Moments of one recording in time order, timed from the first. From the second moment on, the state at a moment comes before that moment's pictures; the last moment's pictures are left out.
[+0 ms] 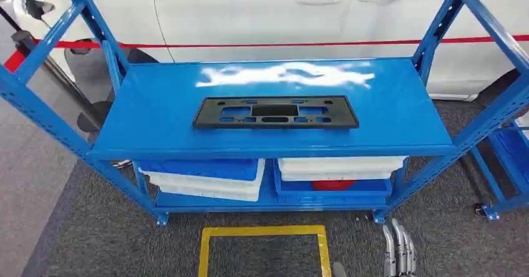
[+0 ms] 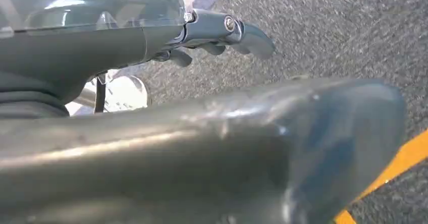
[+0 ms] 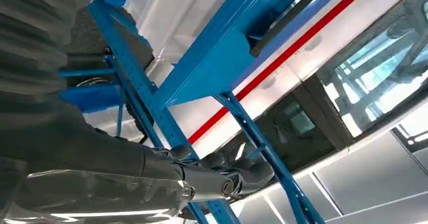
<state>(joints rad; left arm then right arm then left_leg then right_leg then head) 0.11 0.17 0.70 -0.02 -1.13 0.48 -0.54 0.60 0.20 0.14 -1.91 1.02 -0.69 -0.47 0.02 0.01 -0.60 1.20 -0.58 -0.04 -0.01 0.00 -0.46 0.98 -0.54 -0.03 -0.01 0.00</state>
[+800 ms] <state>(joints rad) 0.11 0.17 0.64 -0.01 -1.11 0.49 -0.52 0.60 0.16 0.18 -1.92 1.02 -0.69 -0.42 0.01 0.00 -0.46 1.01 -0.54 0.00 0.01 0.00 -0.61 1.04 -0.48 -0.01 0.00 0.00</state>
